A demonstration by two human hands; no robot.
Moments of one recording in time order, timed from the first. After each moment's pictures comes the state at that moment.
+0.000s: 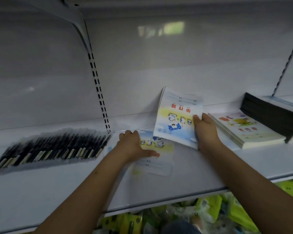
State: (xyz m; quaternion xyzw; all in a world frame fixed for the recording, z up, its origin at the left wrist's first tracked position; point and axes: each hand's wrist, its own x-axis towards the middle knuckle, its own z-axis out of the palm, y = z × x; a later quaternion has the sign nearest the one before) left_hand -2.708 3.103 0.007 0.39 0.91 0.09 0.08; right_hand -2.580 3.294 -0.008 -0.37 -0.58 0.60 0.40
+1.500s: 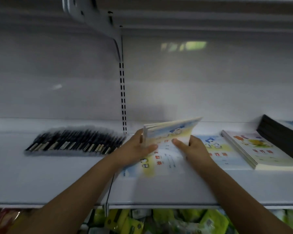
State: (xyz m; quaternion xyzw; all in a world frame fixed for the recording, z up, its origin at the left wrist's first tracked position) left_hand -2.717 3.050 0.003 0.44 0.73 0.48 0.23; right_hand -2.581 3.229 -0.002 -0.22 -0.78 0.51 0.29
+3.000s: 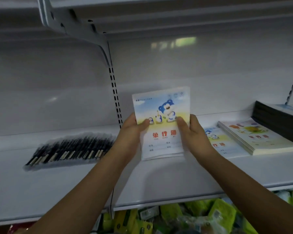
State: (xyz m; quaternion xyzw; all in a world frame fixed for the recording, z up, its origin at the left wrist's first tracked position) left_hand -2.687 3.065 0.058 0.28 0.58 0.74 0.21; right_hand -2.566 3.203 0.034 -0.22 -0.76 0.49 0.35
